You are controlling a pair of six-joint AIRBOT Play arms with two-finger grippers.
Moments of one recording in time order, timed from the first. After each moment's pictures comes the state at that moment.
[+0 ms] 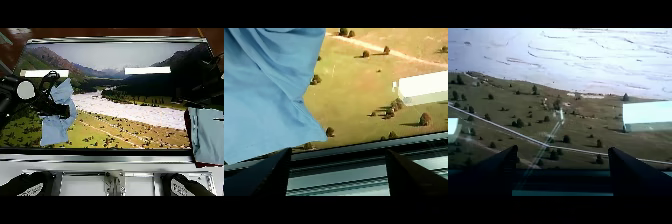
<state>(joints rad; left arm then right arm) -0.35 -1.16 1.24 1.55 -1.48 -1.72 -0.13 -1.21 1.37 -1.36 1.51 1.56</state>
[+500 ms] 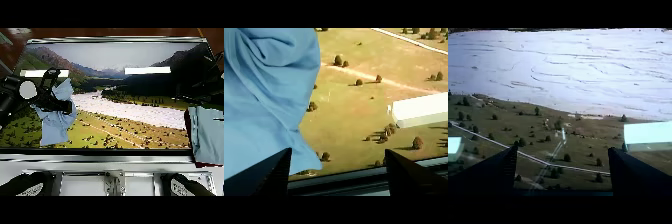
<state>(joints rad) -0.35 -1.18 1.24 1.55 -1.35 -1.72 -0.13 -1.21 1.37 -1.35 1.42 1.56</state>
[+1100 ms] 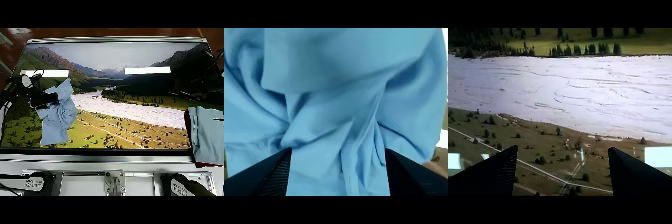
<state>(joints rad) 0.06 -1.55 1.30 1.48 -1.15 -1.74 -0.13 -1.21 1.37 -1.26 1.34 1.56</state>
